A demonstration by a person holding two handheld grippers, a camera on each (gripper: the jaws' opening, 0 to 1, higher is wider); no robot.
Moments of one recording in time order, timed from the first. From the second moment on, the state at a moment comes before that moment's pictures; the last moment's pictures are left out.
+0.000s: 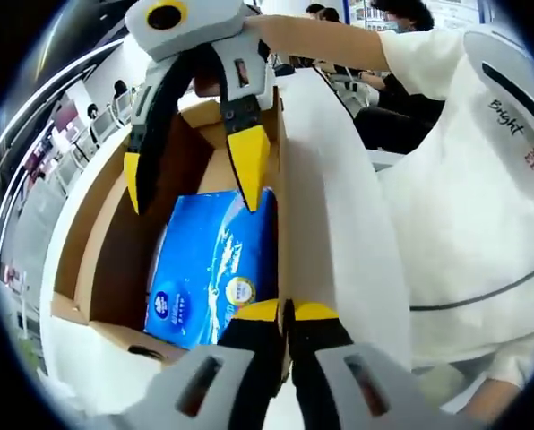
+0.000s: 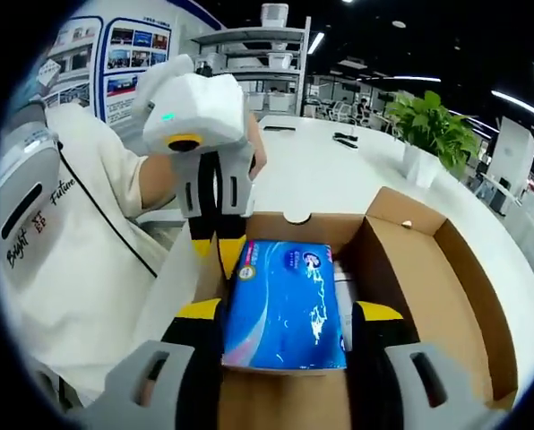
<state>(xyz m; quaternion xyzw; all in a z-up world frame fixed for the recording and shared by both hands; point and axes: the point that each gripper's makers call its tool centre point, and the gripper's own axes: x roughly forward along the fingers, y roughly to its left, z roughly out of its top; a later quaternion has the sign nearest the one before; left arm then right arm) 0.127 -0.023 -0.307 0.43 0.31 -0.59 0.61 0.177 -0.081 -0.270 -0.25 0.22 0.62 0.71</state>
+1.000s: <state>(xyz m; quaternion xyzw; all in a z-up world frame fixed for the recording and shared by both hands) 0.125 -0.033 -0.291 0.41 0.29 -0.60 0.63 0.174 -0.054 -0.293 -0.29 0.24 0.63 0.68</state>
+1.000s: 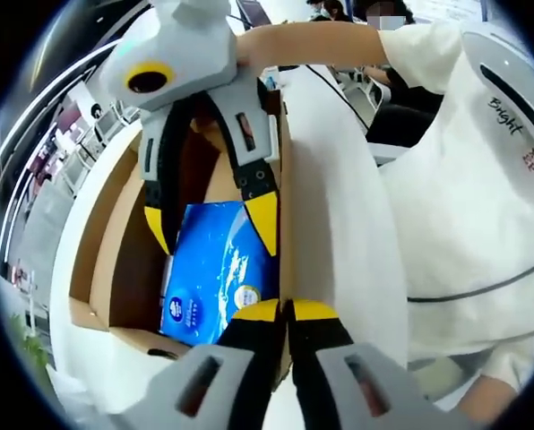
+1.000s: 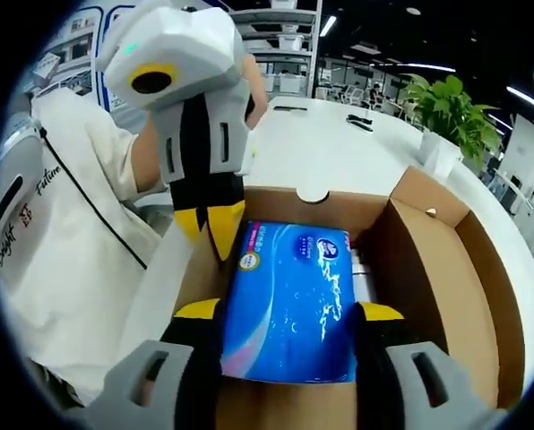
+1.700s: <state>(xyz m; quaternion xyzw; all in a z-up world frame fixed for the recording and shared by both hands) 0.125 -0.032 -0.292 0.42 0.28 -0.60 0.62 0.174 -0.068 -0.299 -0.30 0.25 0.63 0.67</state>
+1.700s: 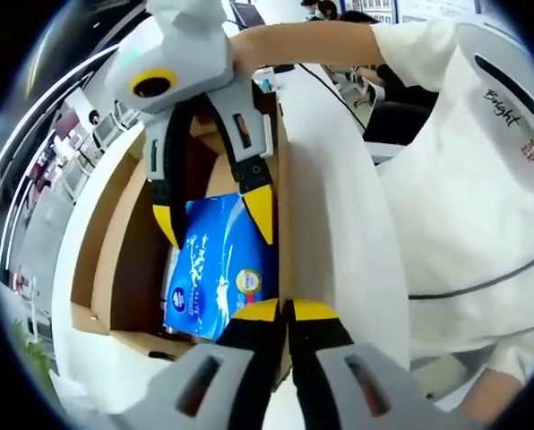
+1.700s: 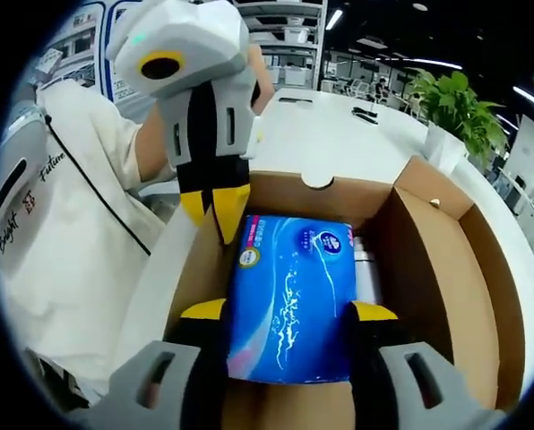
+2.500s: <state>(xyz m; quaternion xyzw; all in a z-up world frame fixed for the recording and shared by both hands) 0.125 -0.032 -0.293 0.41 0.28 -0.60 0.63 0.172 -0.110 -0.300 -0.31 0.28 0.62 0.67</state>
